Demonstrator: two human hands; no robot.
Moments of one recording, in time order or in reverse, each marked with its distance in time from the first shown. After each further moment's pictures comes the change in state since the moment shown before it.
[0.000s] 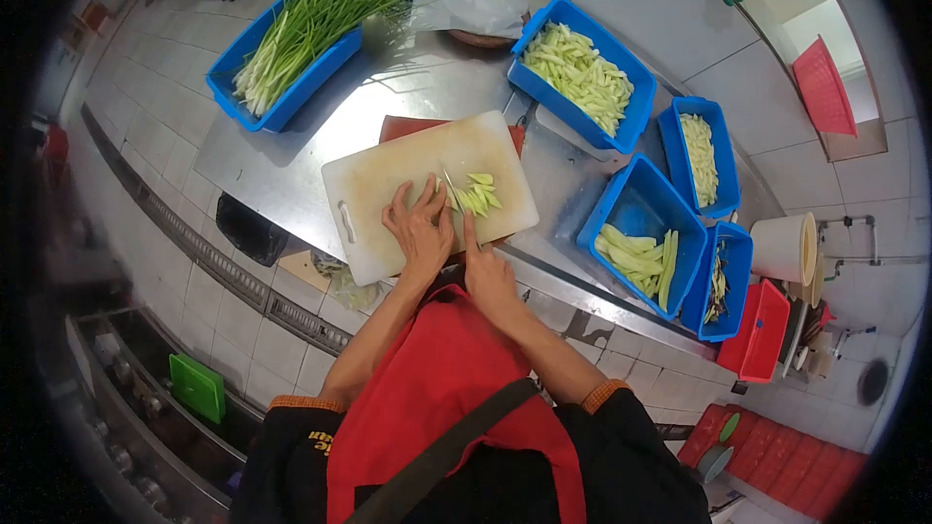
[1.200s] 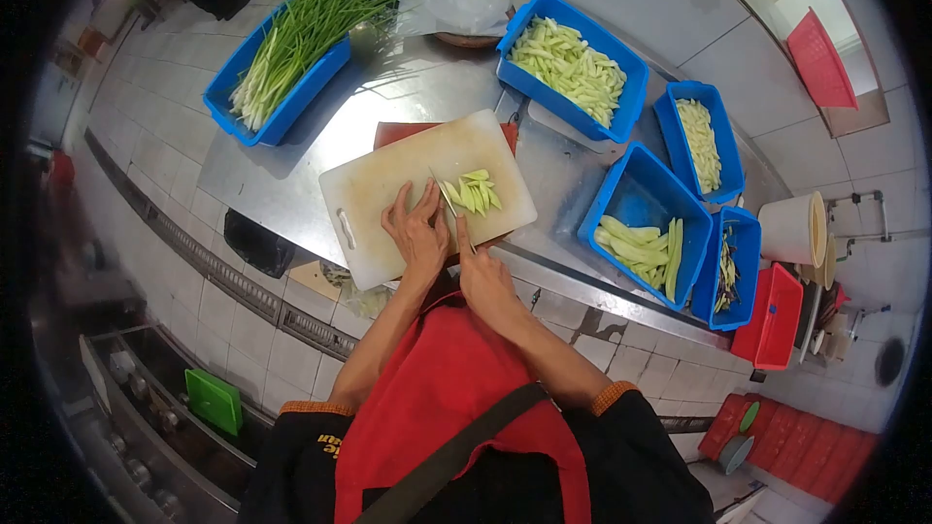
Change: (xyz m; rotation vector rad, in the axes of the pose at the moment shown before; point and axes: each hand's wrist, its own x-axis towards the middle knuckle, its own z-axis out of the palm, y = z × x) left_hand 0.001 0.000 -0.001 -0.009 -0.011 0.038; right_hand -0.006 -0.017 -0.013 0.079 -0.063 0.015
